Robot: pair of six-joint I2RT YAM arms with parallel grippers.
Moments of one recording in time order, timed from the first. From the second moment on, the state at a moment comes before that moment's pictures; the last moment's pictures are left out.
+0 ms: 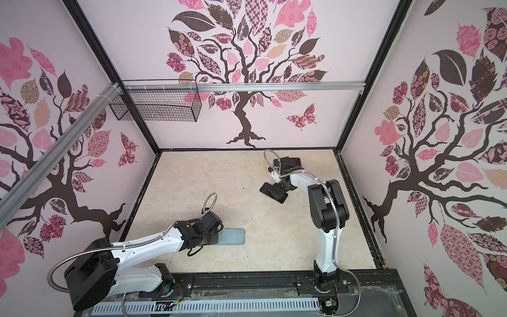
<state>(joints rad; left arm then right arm) -0.84 1.26 0.58 -0.55 -0.22 -0.82 0.27 1.99 1.38 -0.57 -0.07 -0.37</state>
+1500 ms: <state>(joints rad) -0.71 0.90 0.58 -0.73 -0.20 -0.78 0.39 1.98 1.31 -0.55 0.00 -0.16</state>
